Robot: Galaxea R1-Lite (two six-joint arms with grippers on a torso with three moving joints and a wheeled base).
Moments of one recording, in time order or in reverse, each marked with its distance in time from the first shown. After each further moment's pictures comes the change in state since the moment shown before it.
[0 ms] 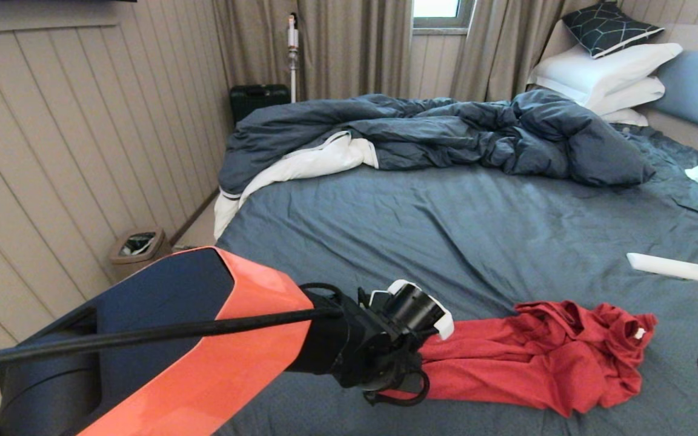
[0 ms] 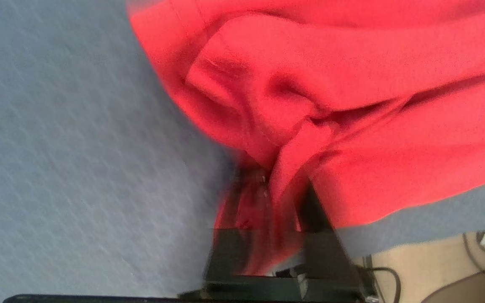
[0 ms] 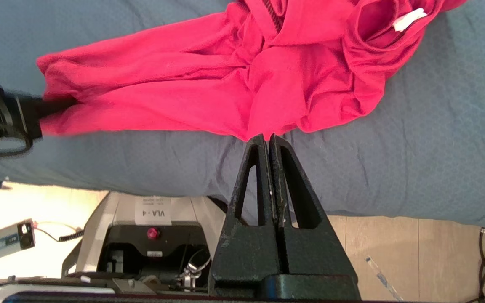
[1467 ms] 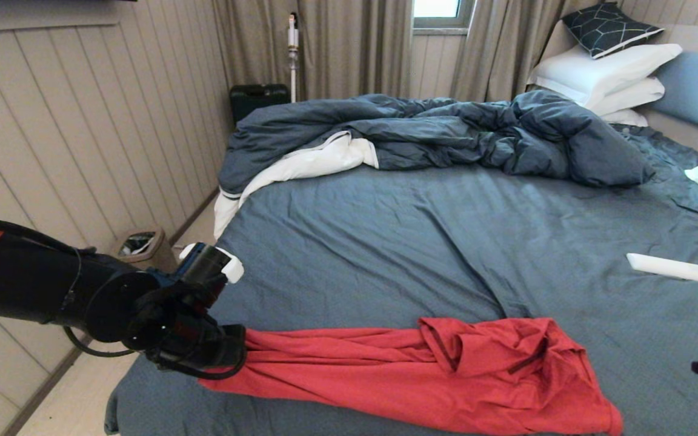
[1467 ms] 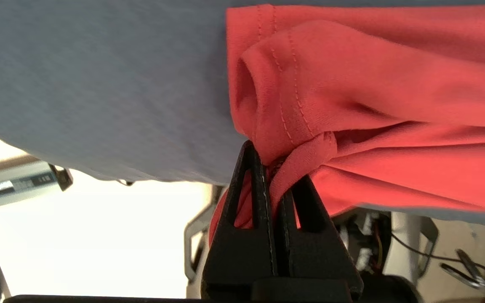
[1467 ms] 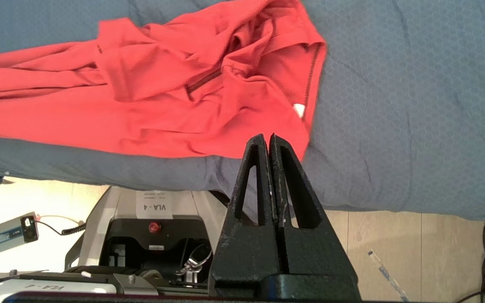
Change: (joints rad) left arm 0.508 -0.477 0.623 -0.022 -0.099 0.182; right arm 0.005 0.022 0.013 -0.006 -0.001 -0.003
